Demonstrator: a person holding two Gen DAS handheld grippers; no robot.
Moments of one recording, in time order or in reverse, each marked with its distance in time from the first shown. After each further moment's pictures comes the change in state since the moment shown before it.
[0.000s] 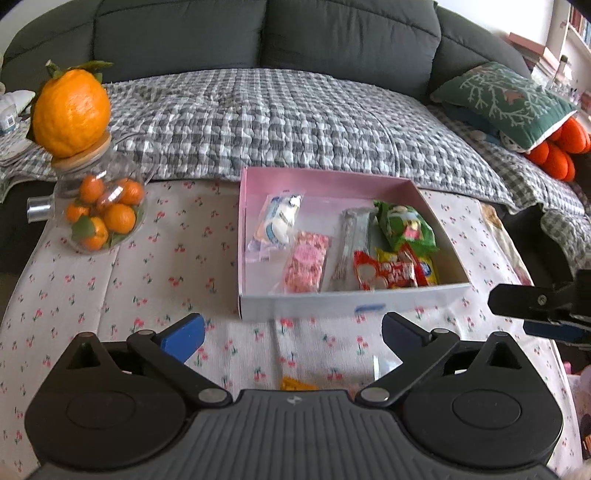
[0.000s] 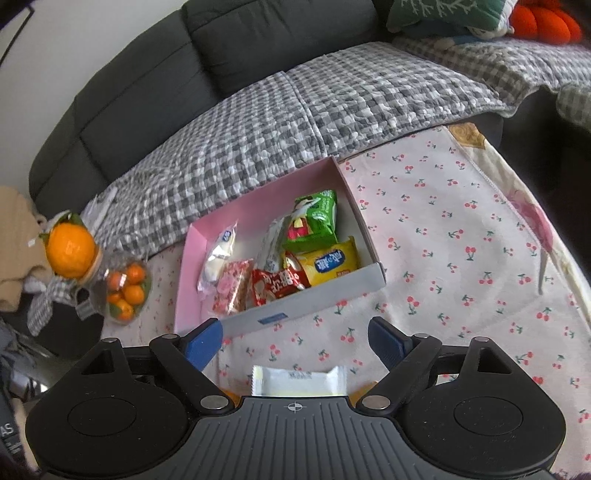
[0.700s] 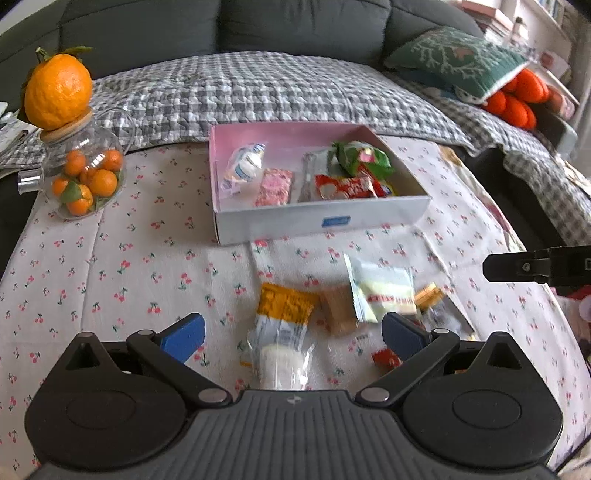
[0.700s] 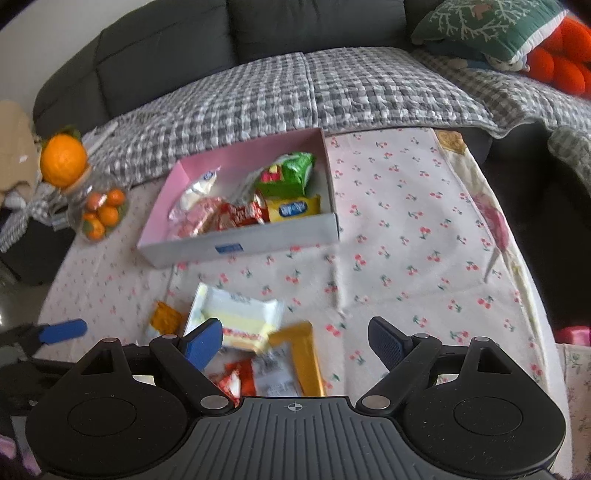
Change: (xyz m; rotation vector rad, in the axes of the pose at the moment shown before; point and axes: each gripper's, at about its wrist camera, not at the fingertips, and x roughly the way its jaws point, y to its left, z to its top) left arm -0.024 -0.007 -0.063 0.132 0.031 -0.076; right arm -0.024 -0.020 -0.052 -0.236 0.034 -0.096
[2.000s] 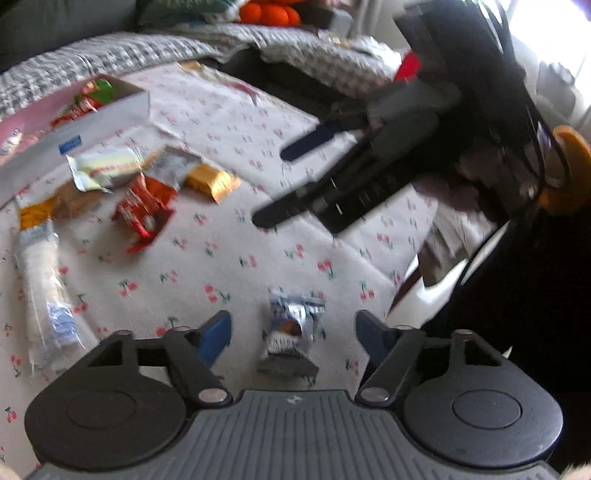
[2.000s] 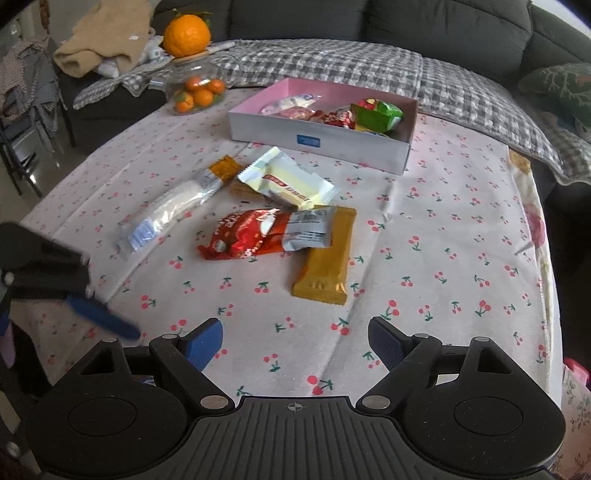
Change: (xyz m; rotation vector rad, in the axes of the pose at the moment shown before) left arm -0.026 -0.079 -0.110 0.479 0.146 -0.519; right arm -0.016 -0.005 -0.108 -0.432 0.019 0.109
